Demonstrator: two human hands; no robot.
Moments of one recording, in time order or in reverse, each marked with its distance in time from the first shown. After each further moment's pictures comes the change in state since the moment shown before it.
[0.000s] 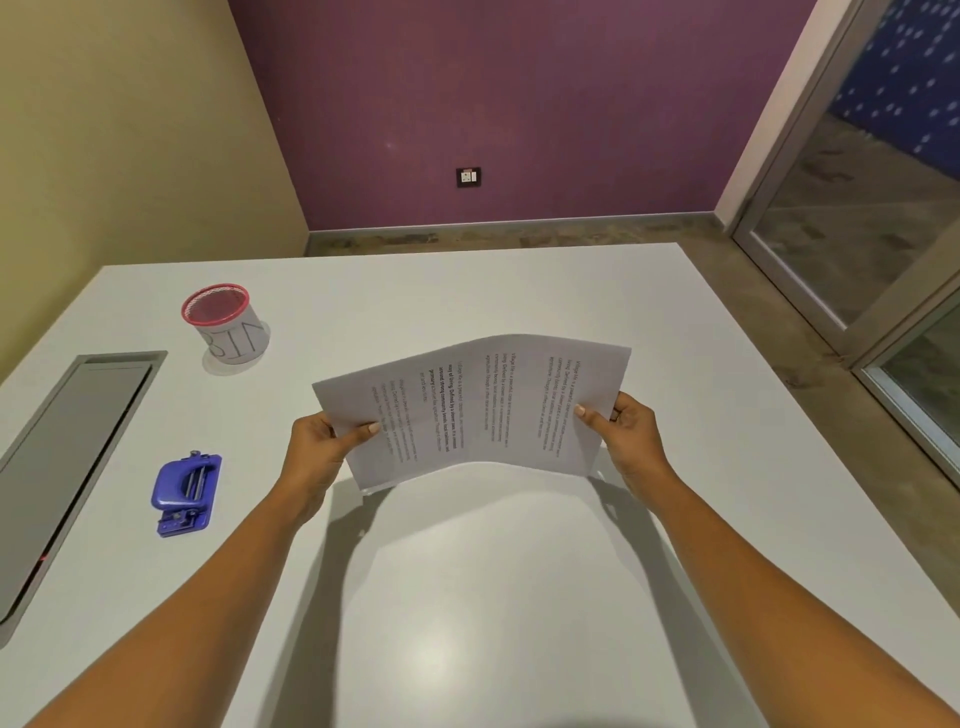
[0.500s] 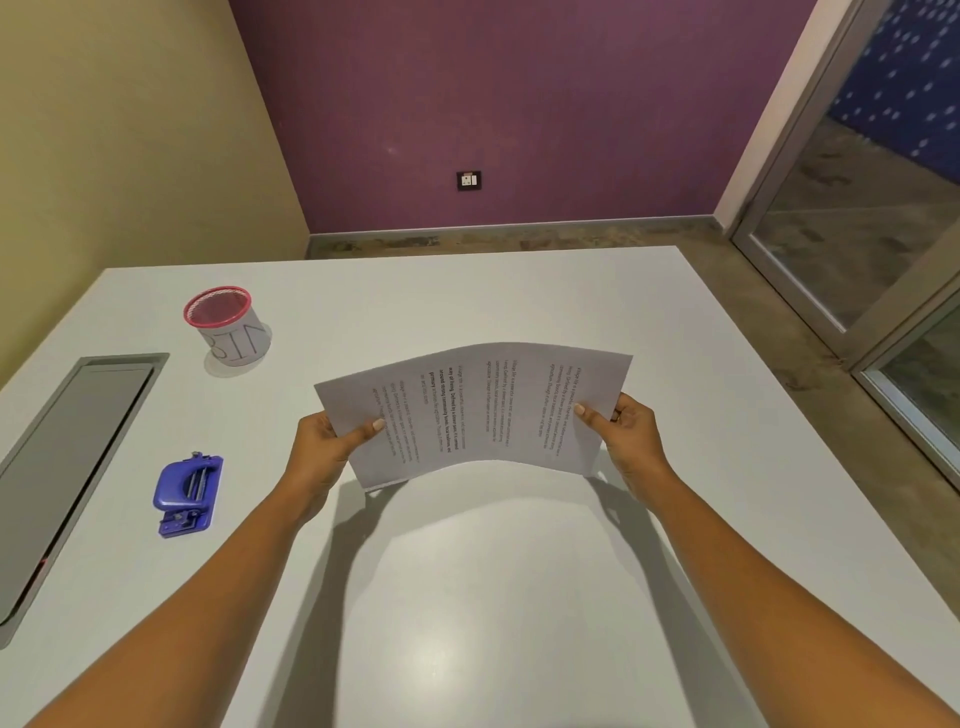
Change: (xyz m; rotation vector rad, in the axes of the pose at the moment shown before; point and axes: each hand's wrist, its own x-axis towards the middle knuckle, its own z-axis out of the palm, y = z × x) left_hand -0.003 0.006 0.004 -0.014 -0.030 0.003; right_hand 0.001 -0.002 0.001 -0.031 0.022 0.019
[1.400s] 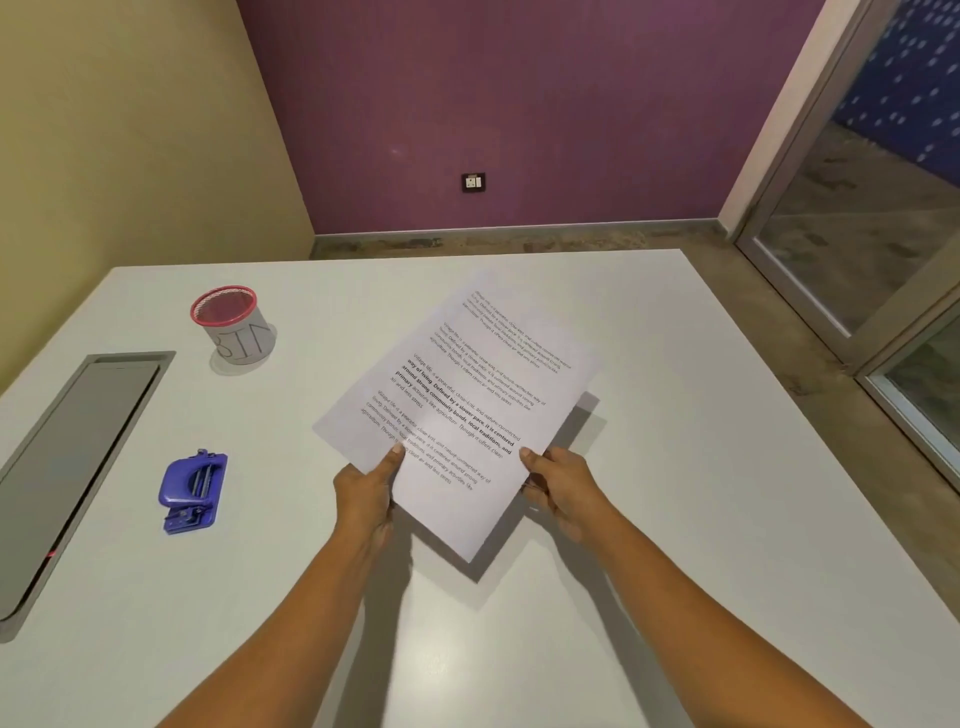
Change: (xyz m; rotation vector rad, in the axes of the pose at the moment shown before) left_hand -0.032 -0.026 0.050 -0.465 0.302 -0.243; right_hand -0.034 0.025 0.056 0.149 -0.152 0.445
